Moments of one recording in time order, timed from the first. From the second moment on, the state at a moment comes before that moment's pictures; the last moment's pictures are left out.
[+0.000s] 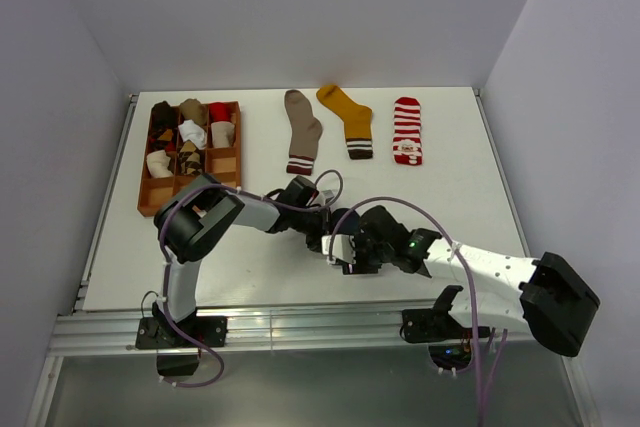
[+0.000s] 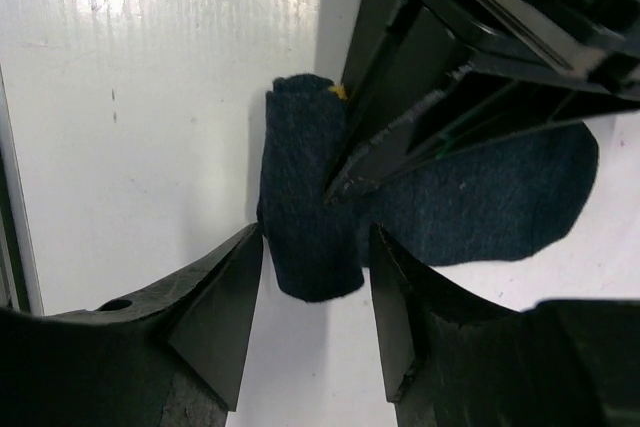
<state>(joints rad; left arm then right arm) -0.77 2.01 0.95 0.20 0.78 -1.10 0.84 1.10 0.47 -0.28 -0.24 -0.76</state>
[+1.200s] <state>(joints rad) -0.66 1.59 0.66 0.20 0.41 -0.99 0.52 1.82 1.08 -0.86 -0.74 -0.94</state>
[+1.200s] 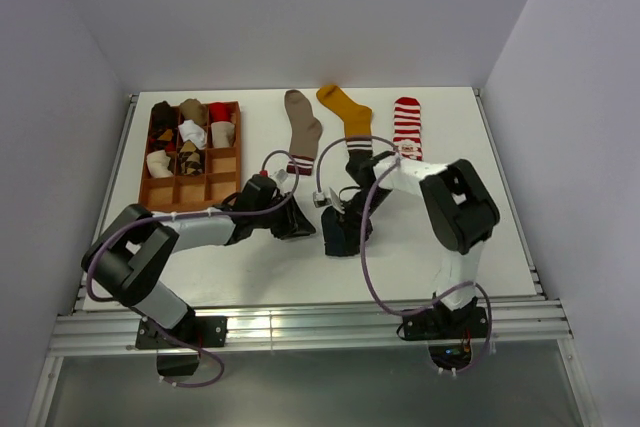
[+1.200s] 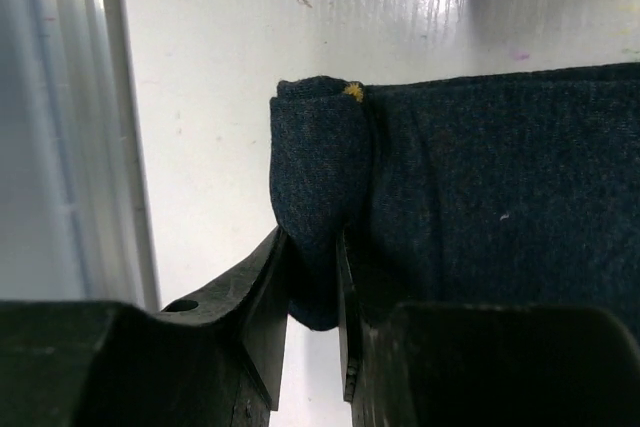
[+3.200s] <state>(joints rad) -1.02 1.82 0.95 0.15 0.22 -0.63 0.34 1.77 1.06 -0.89 -0.64 -0.59</state>
